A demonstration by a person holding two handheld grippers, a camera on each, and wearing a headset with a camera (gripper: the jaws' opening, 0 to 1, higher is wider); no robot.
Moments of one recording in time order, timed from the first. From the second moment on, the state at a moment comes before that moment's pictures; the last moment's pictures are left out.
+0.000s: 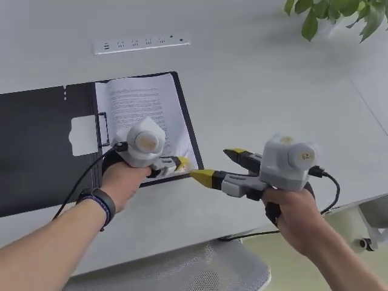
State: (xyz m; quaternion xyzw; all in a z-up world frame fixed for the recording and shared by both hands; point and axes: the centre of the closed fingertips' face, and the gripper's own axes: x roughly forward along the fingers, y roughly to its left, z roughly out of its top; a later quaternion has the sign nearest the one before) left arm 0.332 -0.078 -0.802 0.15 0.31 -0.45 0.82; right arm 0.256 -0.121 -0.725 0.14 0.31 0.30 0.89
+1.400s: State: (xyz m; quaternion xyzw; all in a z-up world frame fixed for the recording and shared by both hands) left arm 0.331 -0.075 -0.796 0.12 0.32 -0.46 0.82; right arm 0.351 -0.086 -0.780 0.32 0.32 0.28 0.84
